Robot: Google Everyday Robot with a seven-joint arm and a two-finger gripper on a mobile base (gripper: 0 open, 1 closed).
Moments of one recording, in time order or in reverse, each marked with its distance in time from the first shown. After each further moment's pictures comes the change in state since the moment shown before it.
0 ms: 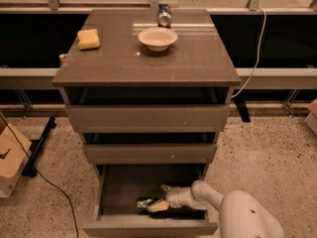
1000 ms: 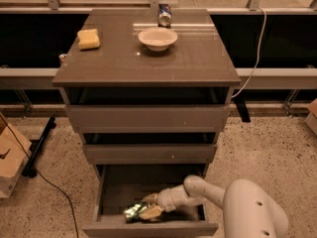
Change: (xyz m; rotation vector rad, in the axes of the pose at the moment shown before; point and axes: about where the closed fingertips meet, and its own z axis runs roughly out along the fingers) arm -0.045 0.100 -0.008 -0.292 0.016 -0.168
